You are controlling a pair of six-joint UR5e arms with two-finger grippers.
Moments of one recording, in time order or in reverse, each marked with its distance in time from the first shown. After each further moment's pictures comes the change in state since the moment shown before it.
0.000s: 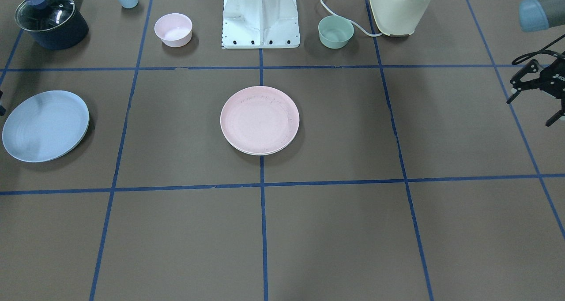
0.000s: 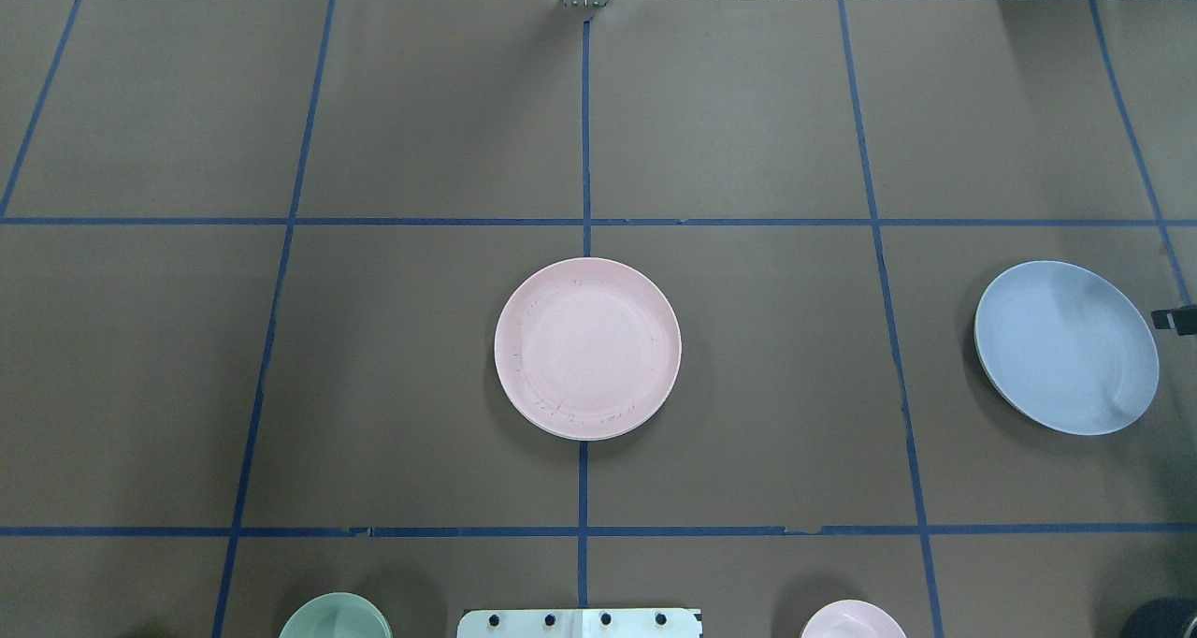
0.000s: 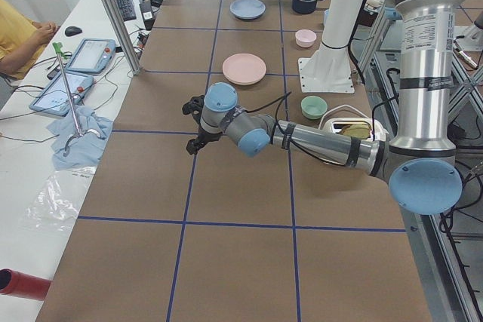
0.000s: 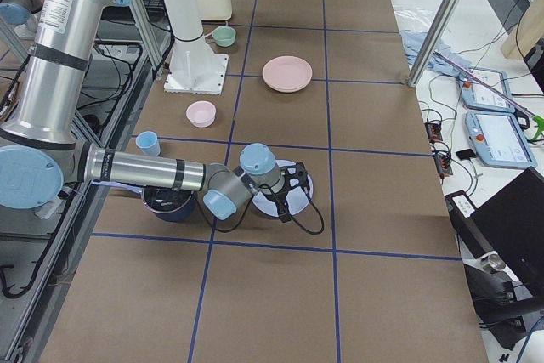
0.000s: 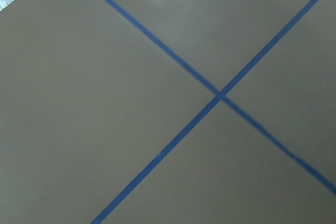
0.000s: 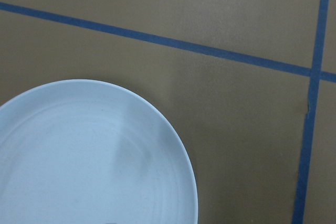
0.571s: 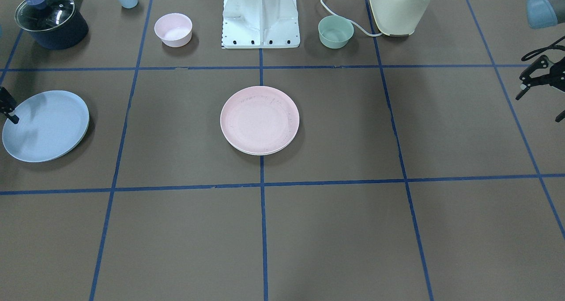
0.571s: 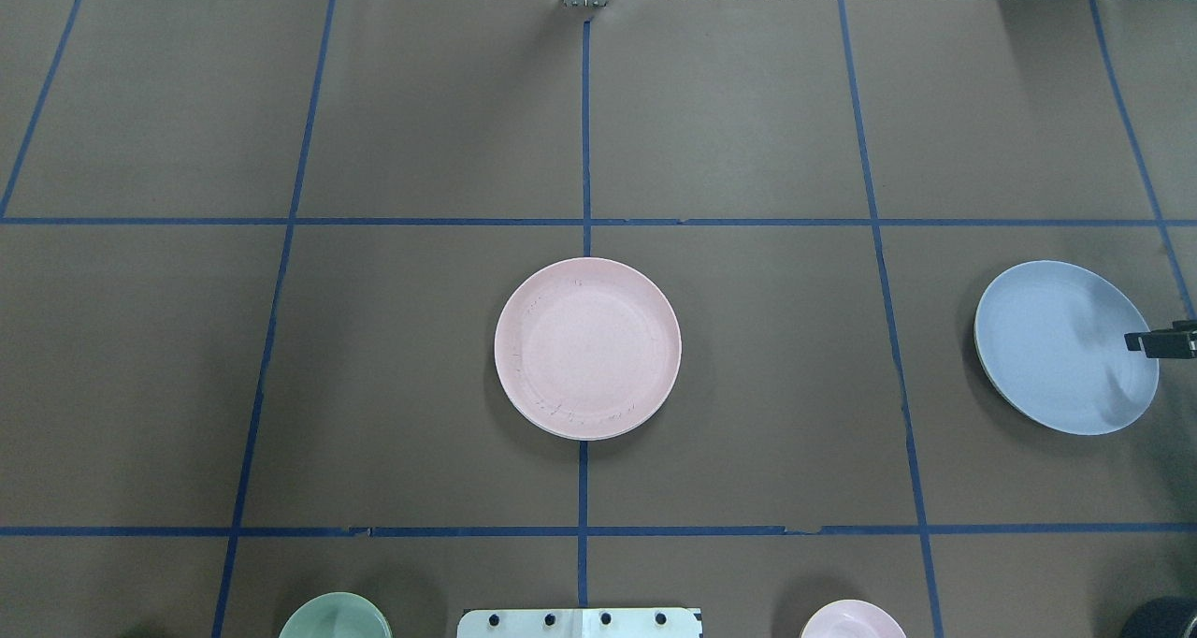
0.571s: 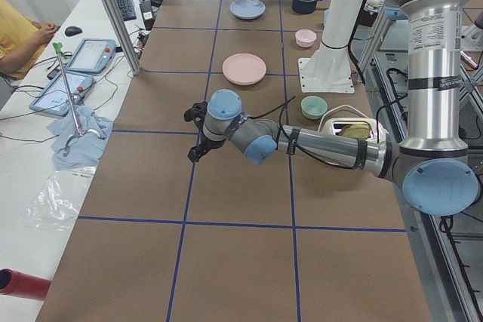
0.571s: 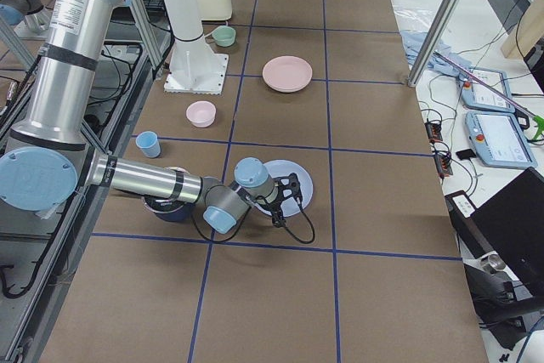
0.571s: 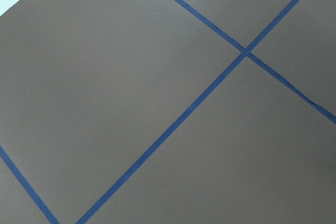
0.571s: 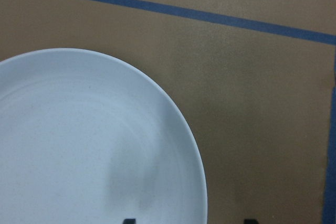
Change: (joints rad) left arm -0.018 0.017 0.001 -0.004 -0.004 0.017; right arm -0.094 0.007 -0.093 0.132 -0.058 0.093
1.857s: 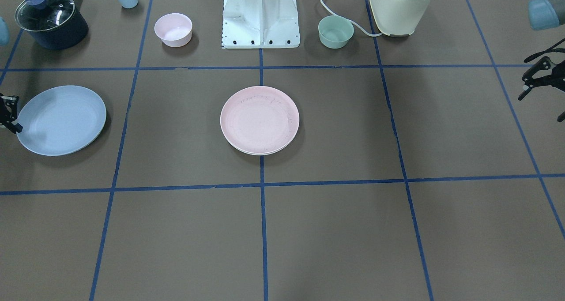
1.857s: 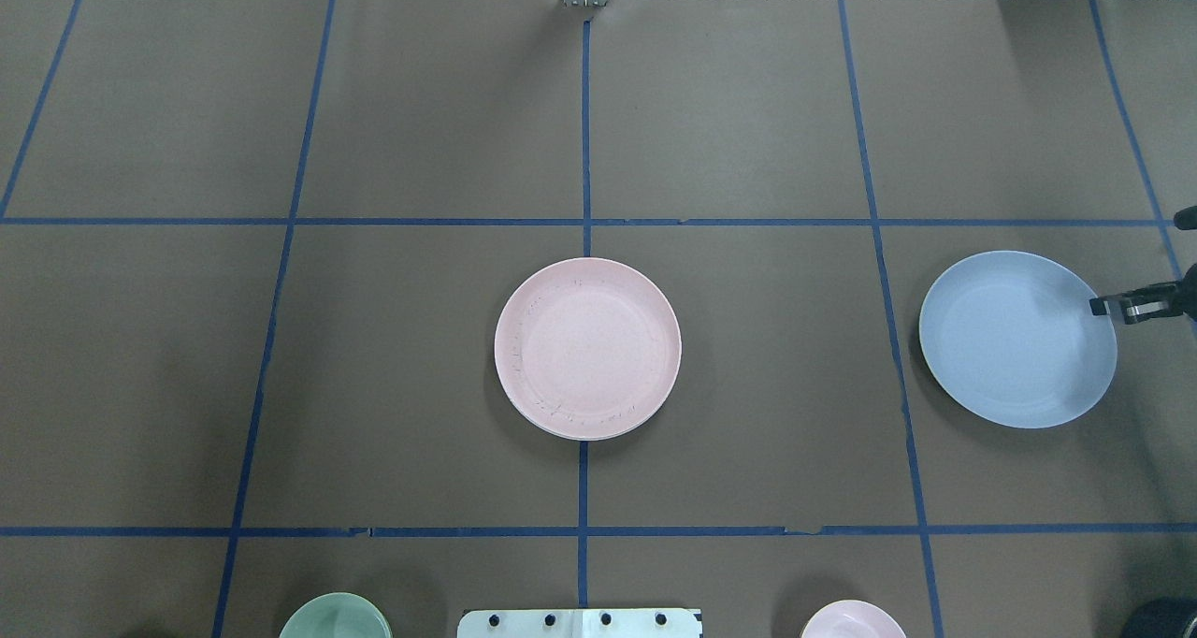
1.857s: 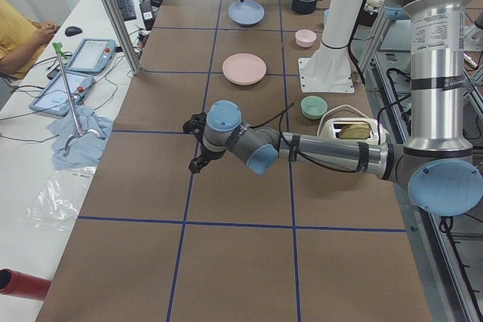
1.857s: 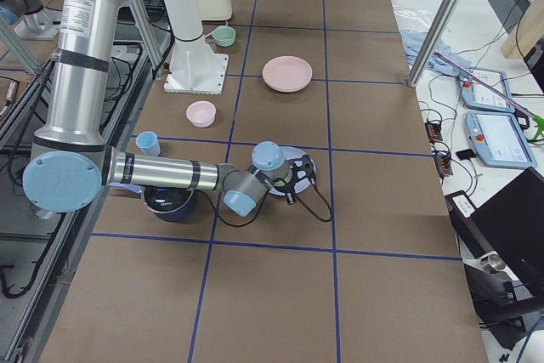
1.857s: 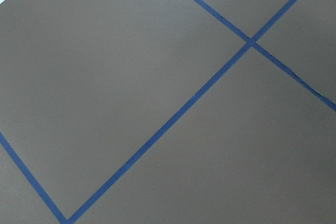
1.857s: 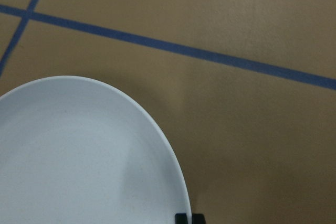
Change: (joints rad) left arm -0.038 0.014 0.072 -0.008 -0.010 0.001; right arm 0.012 0.130 0.041 -0.100 0.077 -0.002
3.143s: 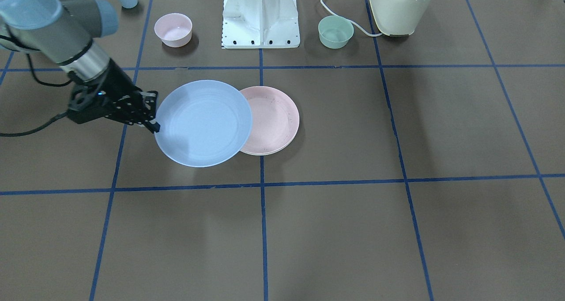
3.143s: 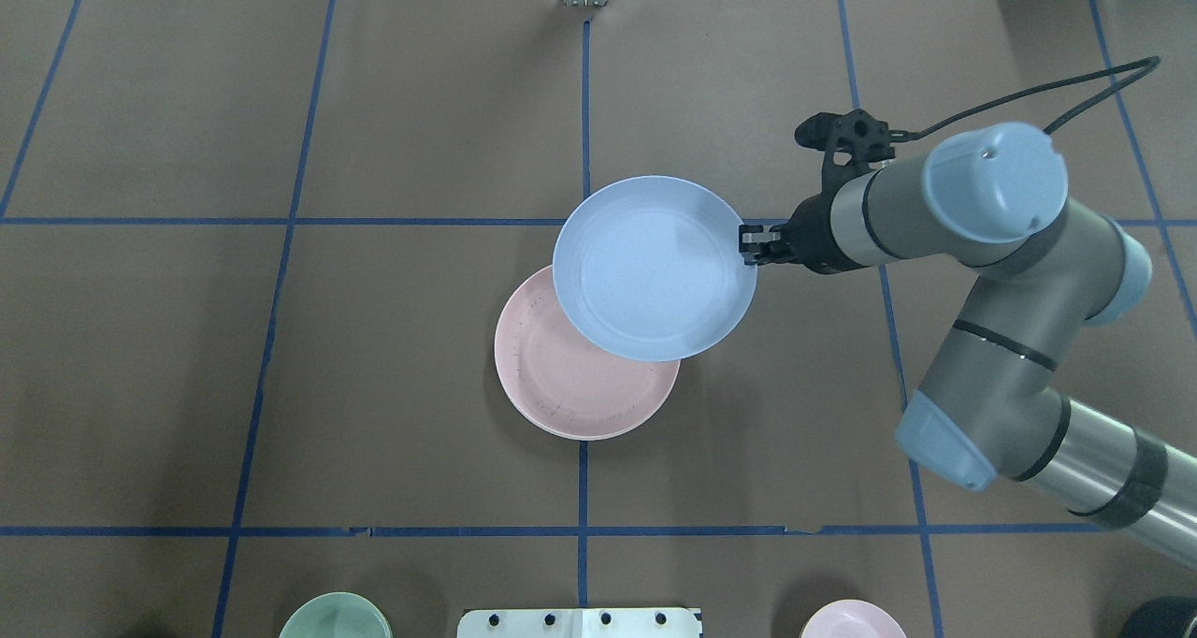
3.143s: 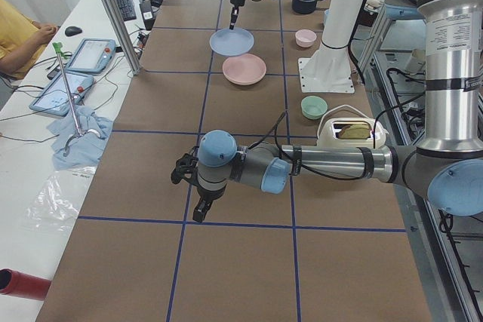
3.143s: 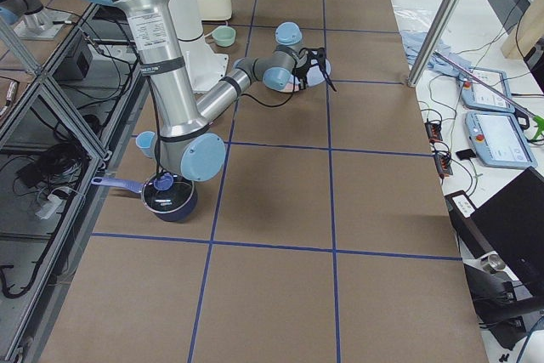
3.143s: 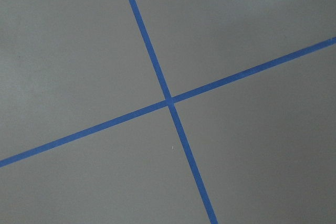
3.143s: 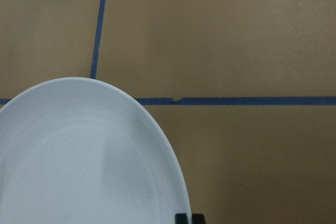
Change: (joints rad) left arm -0.194 0.002 0.048 0.302 0.012 -0.001; right arm -0.414 0.506 0.286 -0.581 -0.313 0.576
